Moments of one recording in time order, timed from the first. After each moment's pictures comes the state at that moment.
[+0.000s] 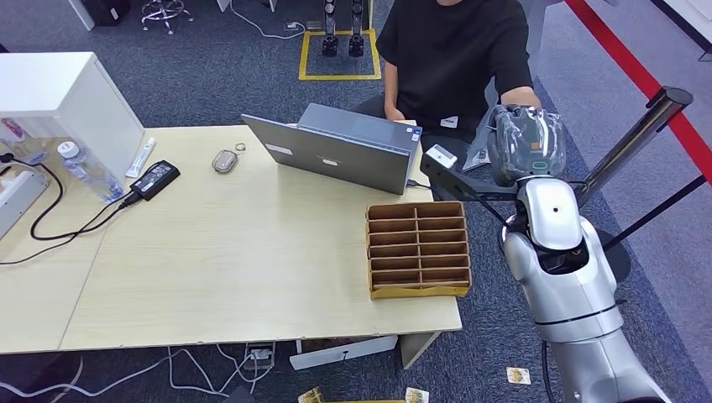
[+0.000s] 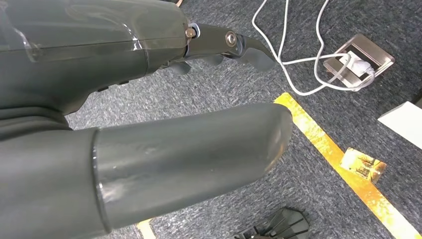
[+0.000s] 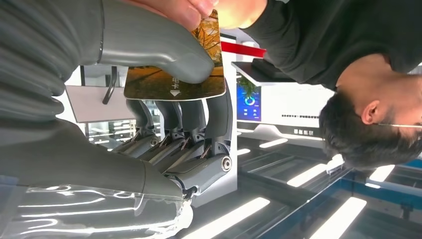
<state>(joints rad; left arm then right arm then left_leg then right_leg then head) -0.12 0.05 -0.90 -0.25 0.23 0.38 -0.16 -0.58 -0.24 0.32 -1.55 1.39 0.08 0.30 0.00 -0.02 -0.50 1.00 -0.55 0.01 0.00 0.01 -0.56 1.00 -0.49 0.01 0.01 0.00</state>
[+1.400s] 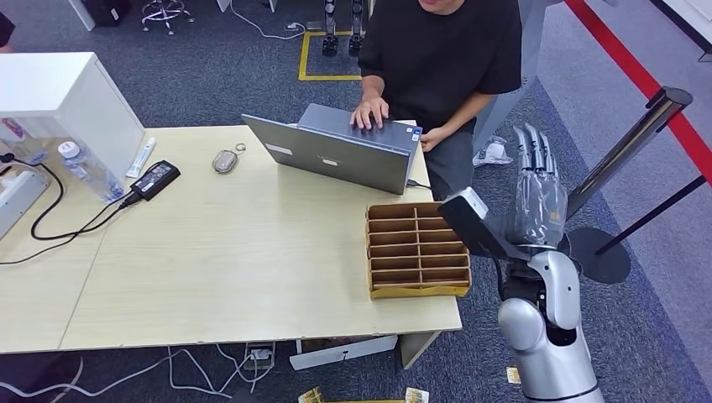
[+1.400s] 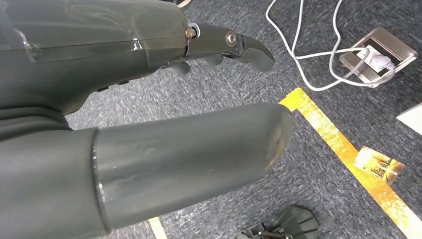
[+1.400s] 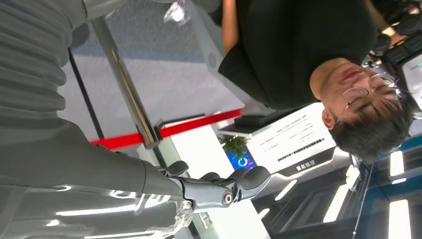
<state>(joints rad) -0.12 0.02 -0.89 -0.23 0.24 0.40 -0.11 -0.23 -0.11 0.19 -1.77 1.03 -0.20 0.21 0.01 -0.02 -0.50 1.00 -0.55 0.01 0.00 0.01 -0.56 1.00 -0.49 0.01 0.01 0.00</state>
